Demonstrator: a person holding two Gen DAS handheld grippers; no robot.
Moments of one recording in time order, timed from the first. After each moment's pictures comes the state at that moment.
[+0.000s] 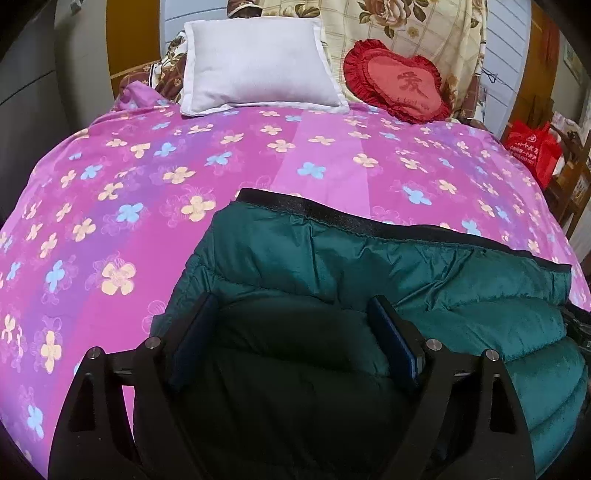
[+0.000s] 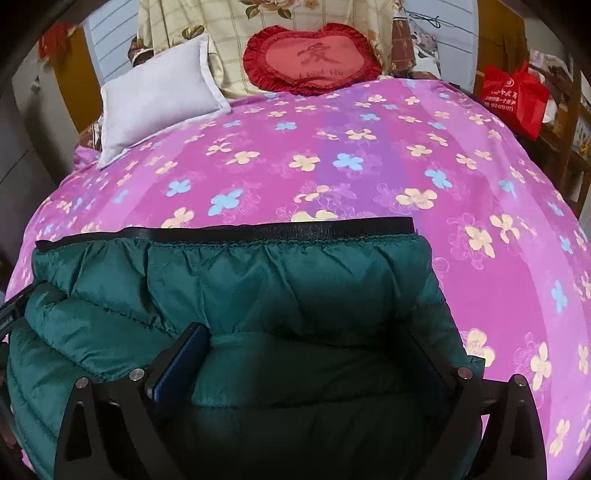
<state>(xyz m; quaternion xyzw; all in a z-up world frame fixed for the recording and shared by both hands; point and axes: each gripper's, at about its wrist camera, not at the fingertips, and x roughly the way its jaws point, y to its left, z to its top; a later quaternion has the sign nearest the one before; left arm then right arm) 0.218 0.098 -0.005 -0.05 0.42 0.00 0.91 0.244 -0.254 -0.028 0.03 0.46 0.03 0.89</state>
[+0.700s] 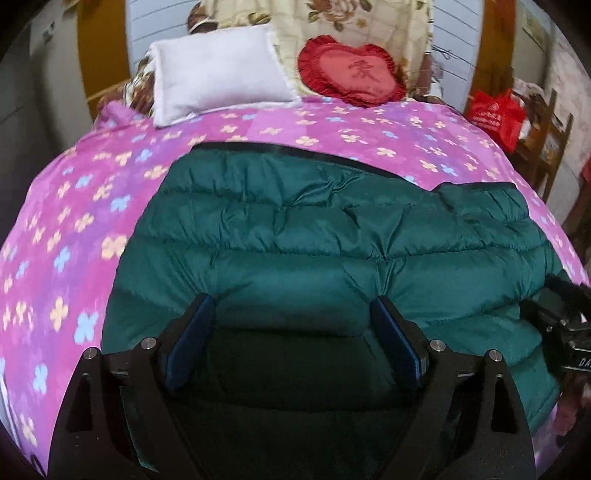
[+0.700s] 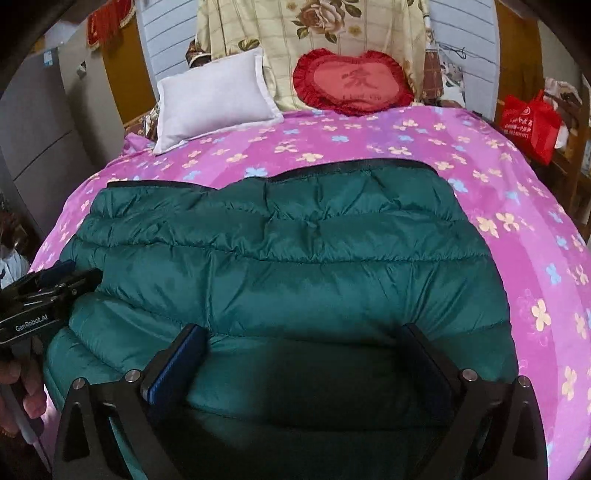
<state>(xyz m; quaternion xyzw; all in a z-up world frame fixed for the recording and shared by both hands) 0.147 0.053 0.013 -0.01 0.42 -0.04 0.91 0.154 -0.203 -0.006 0.01 0.42 0.09 0.90</state>
